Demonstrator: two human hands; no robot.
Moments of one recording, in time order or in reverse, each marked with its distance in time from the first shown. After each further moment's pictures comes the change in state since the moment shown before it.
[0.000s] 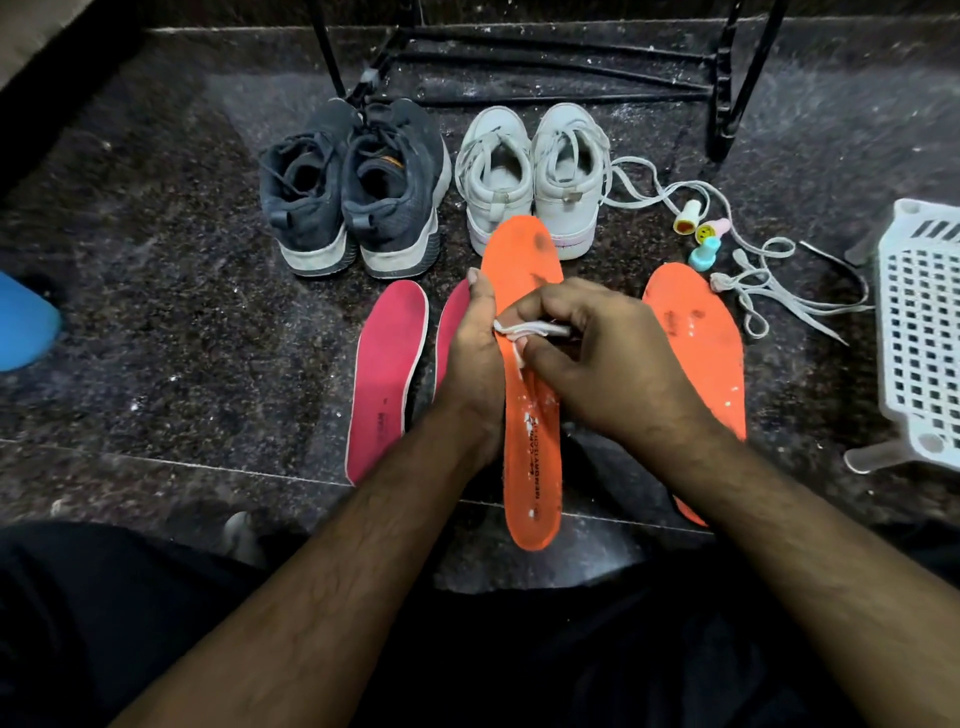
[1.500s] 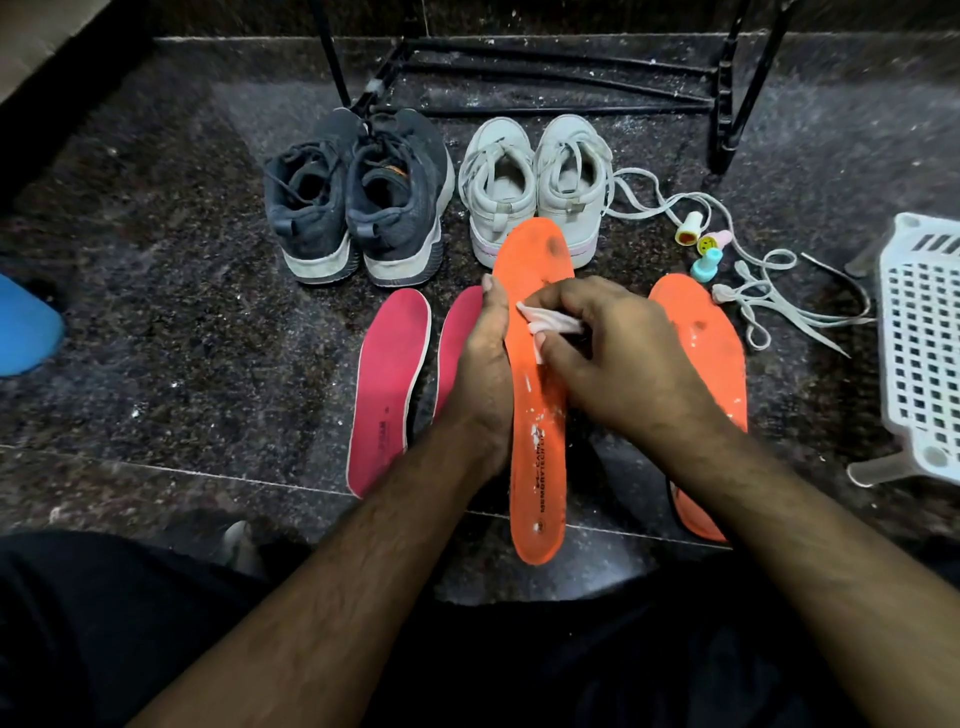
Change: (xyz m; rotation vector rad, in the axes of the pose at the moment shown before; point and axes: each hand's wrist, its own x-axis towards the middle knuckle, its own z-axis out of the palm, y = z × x) left_hand 0.005 -0.005 -0.001 -0.001 -0.075 0.024; right_hand 0.007 0.013 -0.002 -0.080 0.010 0.060
